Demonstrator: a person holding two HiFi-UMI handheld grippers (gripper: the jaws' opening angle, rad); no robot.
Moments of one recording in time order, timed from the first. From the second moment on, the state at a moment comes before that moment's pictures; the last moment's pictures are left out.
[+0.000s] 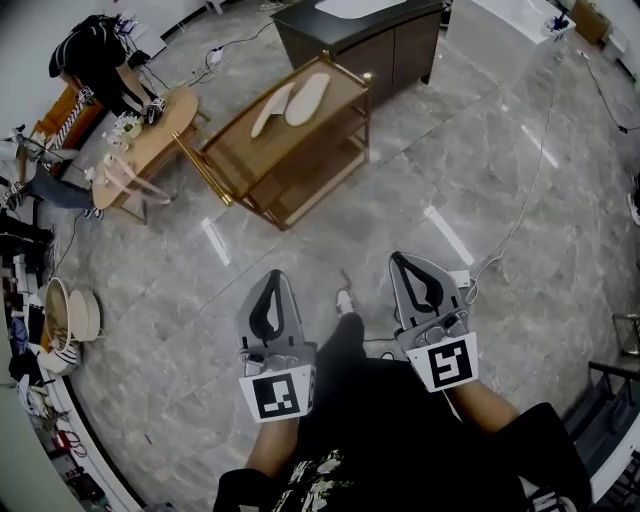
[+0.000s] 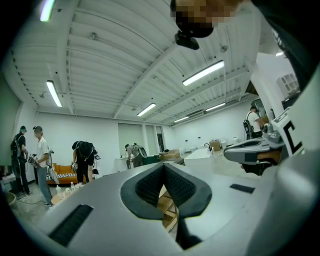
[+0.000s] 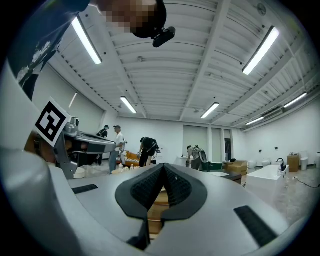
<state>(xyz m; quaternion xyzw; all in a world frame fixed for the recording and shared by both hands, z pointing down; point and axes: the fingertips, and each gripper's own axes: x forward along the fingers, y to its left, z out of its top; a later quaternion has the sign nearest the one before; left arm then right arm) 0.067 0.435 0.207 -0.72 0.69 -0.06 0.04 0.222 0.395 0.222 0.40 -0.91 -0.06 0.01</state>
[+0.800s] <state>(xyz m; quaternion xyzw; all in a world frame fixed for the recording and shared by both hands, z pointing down) -0.029 0.318 0.204 -0.74 0.67 -0.04 0.05 0.119 0.284 0.205 0.41 -0.91 -0.09 0.01</state>
